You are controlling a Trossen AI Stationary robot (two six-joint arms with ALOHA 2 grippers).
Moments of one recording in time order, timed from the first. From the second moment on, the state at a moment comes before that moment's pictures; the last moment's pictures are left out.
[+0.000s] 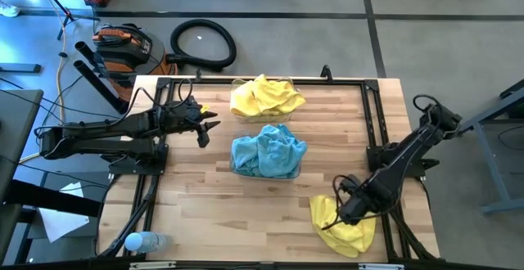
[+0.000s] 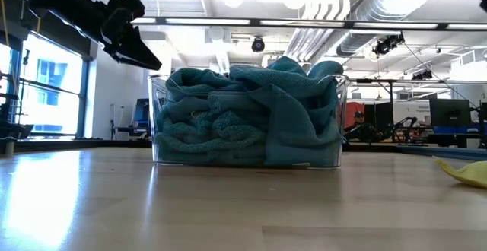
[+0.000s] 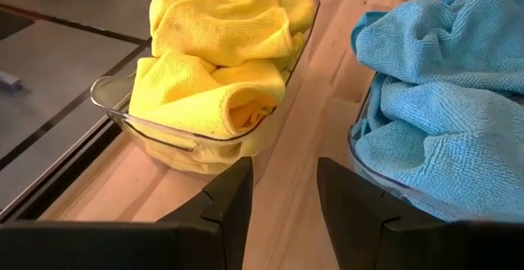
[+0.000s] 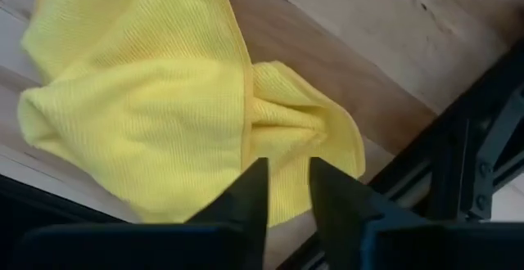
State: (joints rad) left arm 0.28 0.76 0.47 -0.19 -0.17 -0.01; right arm 0.77 1.43 0.99 -1.09 -0.17 1.76
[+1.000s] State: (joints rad) left arm 0.28 0.76 0.47 -0.18 -0.17 -0.02; right arm 0.81 1.79 0.99 -0.70 -0.14 1.33
